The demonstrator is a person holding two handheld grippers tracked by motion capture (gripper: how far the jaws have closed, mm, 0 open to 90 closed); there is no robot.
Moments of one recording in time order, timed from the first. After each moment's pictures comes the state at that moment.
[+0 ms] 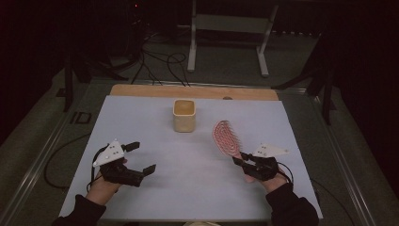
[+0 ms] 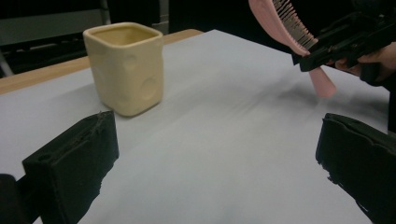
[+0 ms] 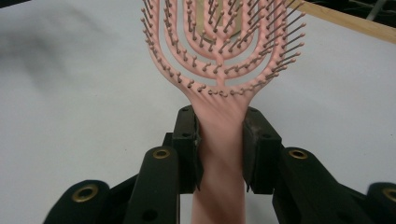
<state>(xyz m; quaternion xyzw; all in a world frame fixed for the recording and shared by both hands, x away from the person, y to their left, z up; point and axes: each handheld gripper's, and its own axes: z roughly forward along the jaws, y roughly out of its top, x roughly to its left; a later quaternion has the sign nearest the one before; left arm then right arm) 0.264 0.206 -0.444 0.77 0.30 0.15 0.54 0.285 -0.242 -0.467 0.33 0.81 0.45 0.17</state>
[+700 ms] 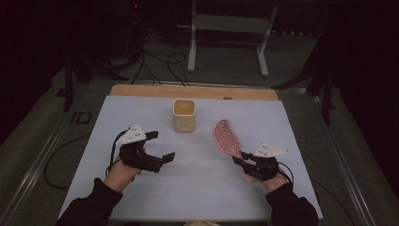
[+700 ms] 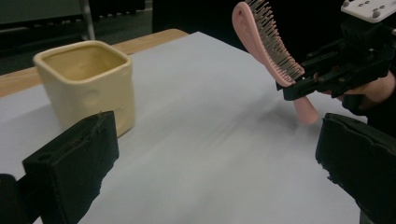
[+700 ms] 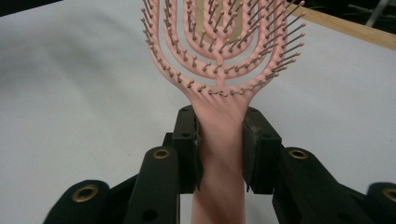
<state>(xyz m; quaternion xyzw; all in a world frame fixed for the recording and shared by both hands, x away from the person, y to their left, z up) 0.293 0.153 -0.409 0.78 0.30 0.10 0.53 0.284 -0.242 -0.464 0.33 0.81 0.46 0.17</state>
